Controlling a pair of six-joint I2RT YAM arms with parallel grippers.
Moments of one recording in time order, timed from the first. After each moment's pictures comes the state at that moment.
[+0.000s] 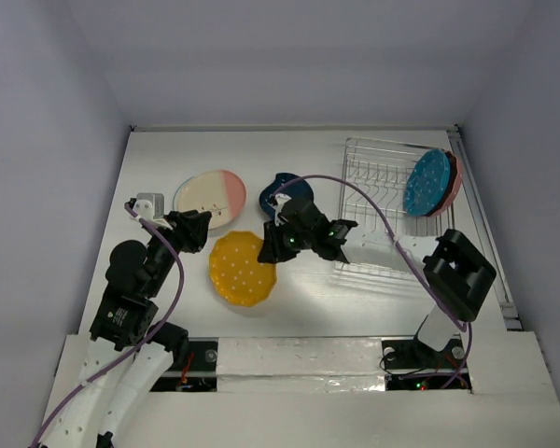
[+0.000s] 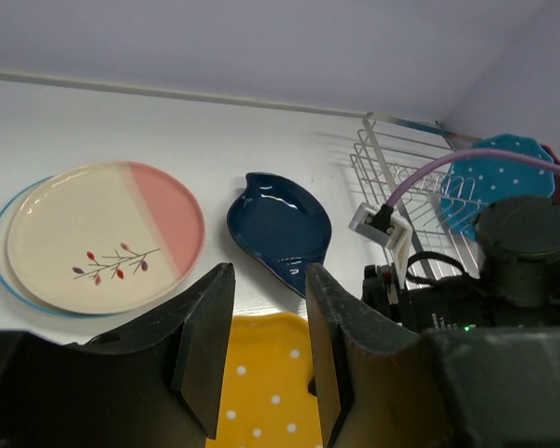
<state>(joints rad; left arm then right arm) -0.36 0.43 0.68 -0.27 -0.02 -0.36 0.91 1.68 1.11 -0.08 -0.25 0.58</state>
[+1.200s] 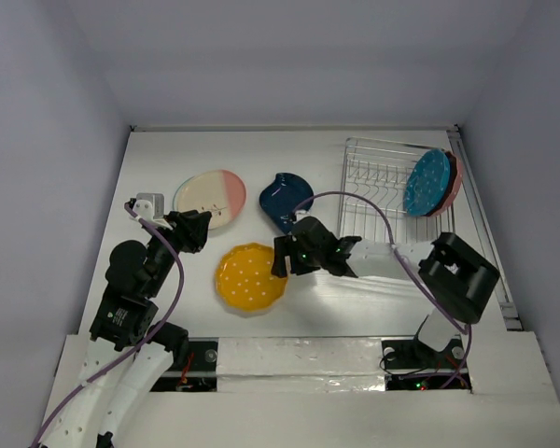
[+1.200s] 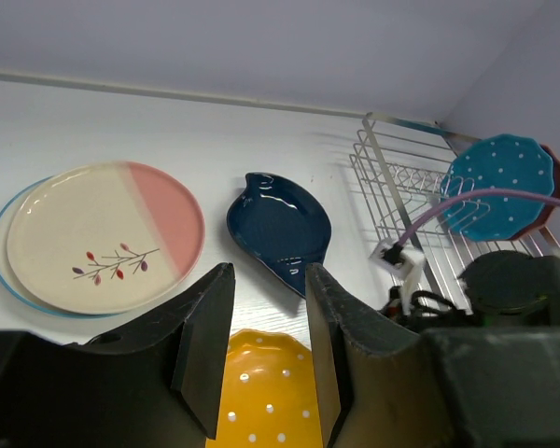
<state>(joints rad) -0.36 0.43 0.68 -0.27 -0.02 -0.36 0.92 1.68 0.89 0.00 -0.02 0.66</state>
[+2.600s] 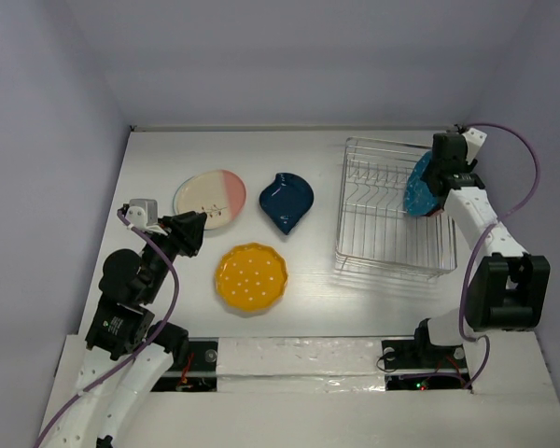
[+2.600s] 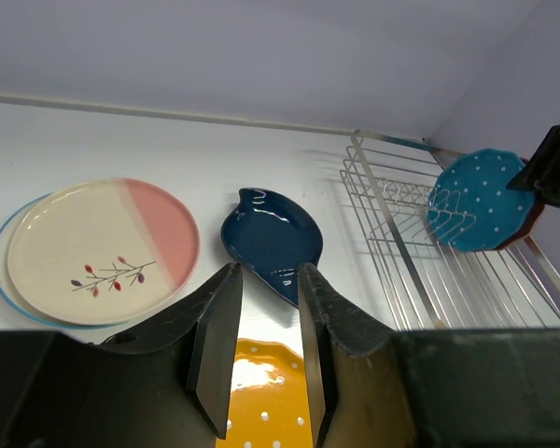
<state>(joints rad) -0.38 0.38 0.68 -0.27 -0.03 -0.36 -0.01 1.46 1.19 -0.37 0.55 0.37</state>
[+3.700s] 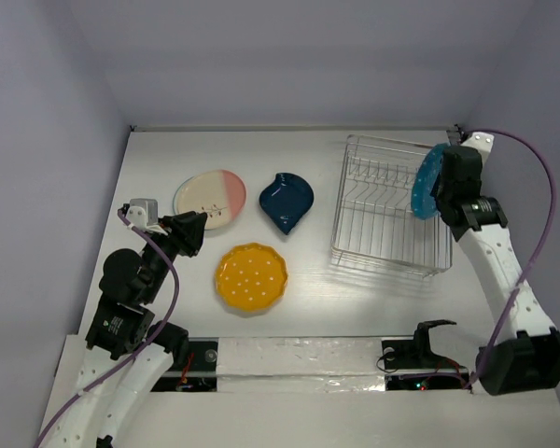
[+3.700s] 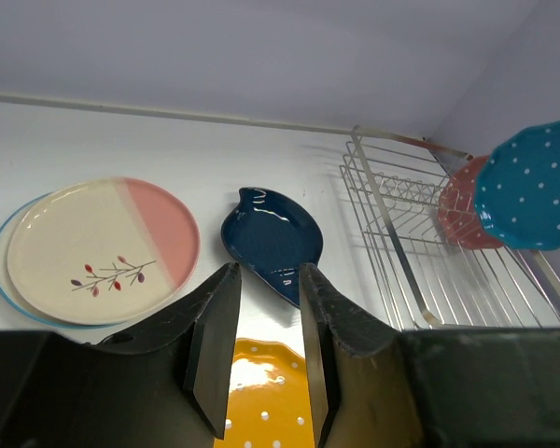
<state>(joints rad) -0.38 0.38 0.68 -0.27 -0.03 -0.36 0.09 1.14 1.14 -0.55 0.54 0.24</state>
